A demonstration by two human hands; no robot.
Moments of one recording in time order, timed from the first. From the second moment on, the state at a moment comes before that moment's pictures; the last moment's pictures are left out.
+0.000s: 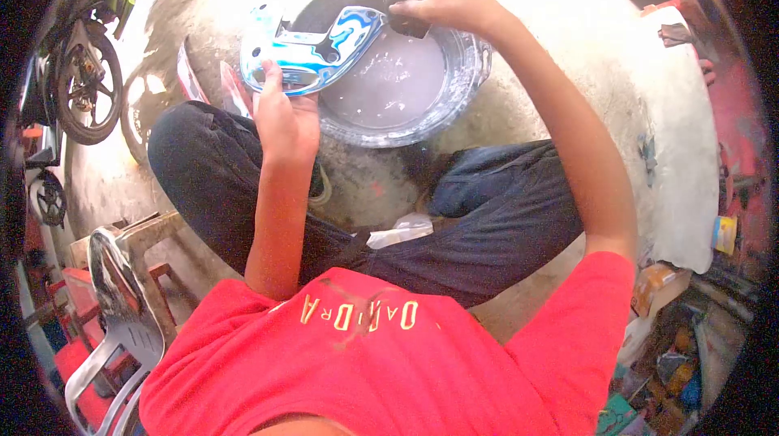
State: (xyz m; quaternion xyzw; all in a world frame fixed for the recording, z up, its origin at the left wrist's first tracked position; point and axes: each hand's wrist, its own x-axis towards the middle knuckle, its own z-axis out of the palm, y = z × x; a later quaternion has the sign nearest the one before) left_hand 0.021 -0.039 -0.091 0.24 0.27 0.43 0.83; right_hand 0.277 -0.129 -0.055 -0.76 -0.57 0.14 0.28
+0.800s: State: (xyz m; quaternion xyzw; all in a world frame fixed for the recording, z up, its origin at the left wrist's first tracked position) left_hand 0.028 -0.049 -0.082 0.20 0.25 0.47 0.82; right_hand 0.162 -0.128 -0.078 -0.68 -0.66 -0.17 0.27
